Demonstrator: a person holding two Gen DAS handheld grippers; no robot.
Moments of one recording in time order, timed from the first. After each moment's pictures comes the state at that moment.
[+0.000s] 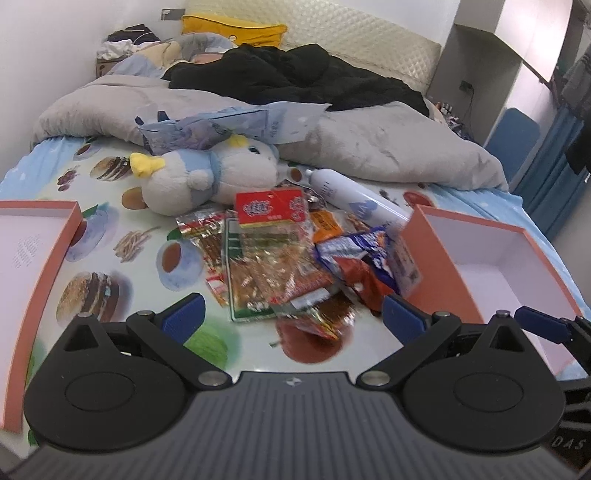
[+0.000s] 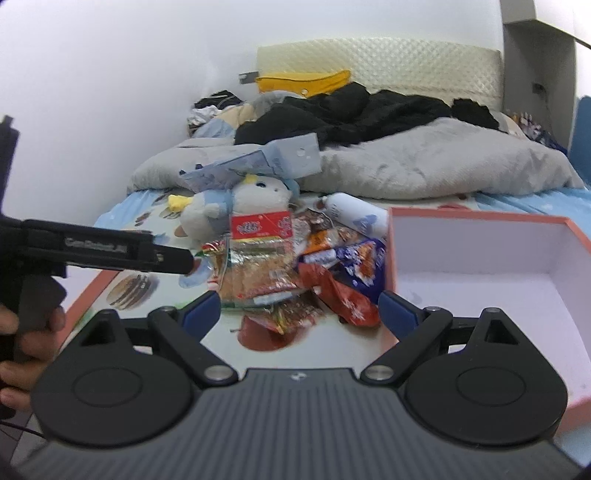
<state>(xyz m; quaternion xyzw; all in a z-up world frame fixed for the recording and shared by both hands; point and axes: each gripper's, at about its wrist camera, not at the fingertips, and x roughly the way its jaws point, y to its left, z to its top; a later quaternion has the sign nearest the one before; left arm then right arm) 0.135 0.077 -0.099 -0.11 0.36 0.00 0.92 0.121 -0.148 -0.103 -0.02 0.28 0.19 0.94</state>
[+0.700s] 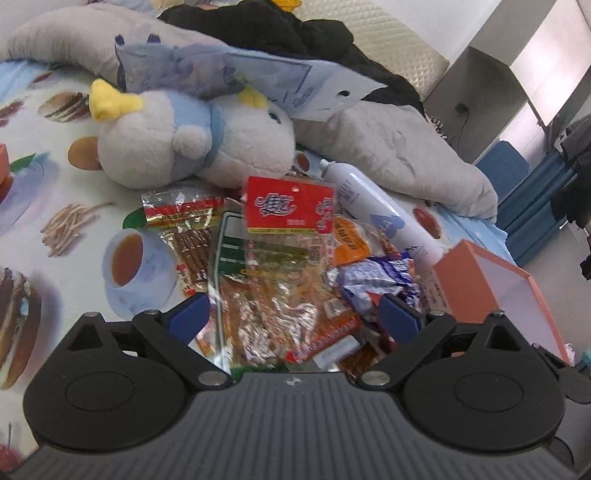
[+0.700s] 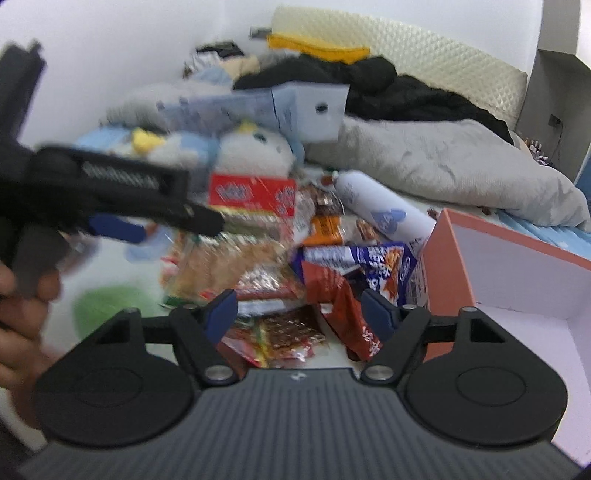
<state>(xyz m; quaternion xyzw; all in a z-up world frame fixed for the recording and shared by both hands) 0.244 0.141 -0.196 -0.23 0.38 -0.06 0.90 0.211 -0.065 -0.175 -0.15 0.31 0.15 0.93</state>
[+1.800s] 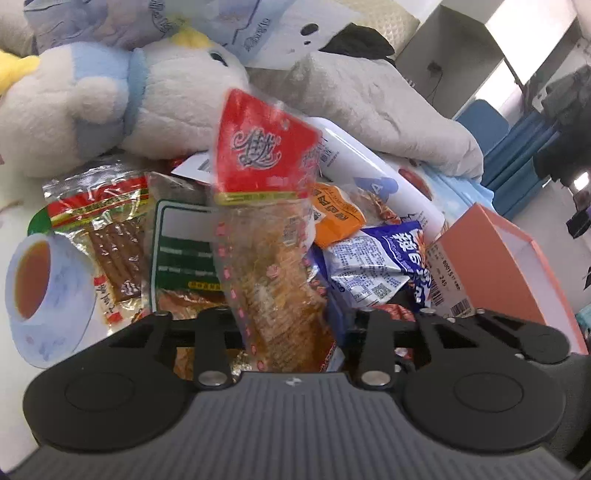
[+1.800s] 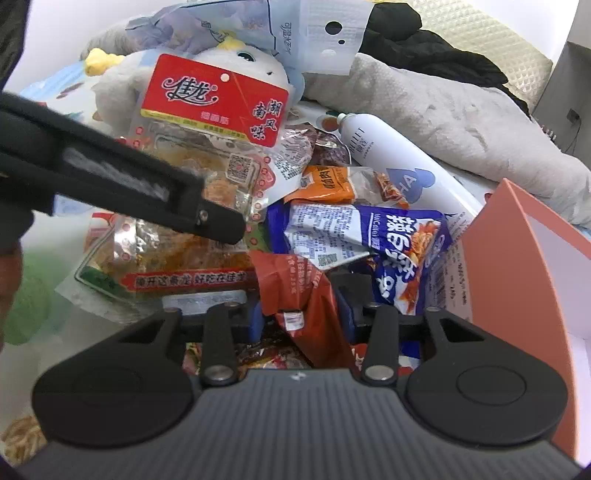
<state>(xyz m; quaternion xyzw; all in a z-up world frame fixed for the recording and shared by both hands) 0.306 0.106 -0.242 -0.20 0.41 -0.13 0.88 0.273 -0.054 -0.224 -0.19 0.38 0.15 0.89</state>
